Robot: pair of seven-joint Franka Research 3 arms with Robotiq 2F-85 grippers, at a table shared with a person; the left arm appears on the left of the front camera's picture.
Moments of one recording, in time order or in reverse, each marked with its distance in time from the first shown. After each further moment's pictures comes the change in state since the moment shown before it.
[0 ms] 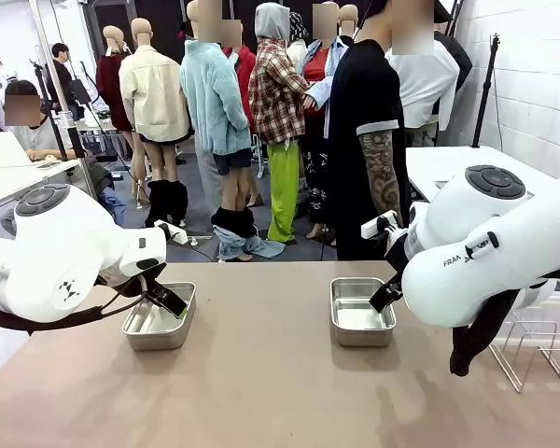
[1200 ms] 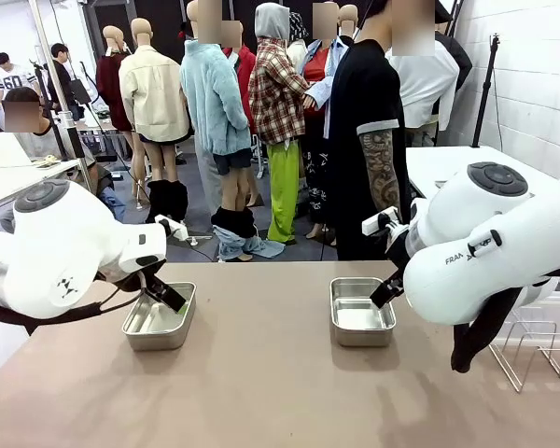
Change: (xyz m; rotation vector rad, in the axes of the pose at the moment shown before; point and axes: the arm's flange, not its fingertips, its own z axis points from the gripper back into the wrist) left arm 0.013 0.005 0.018 0.045 -0.028 -0.056; right arm 0.006 -0.009 0.015 -0.027 -0.033 -0.004
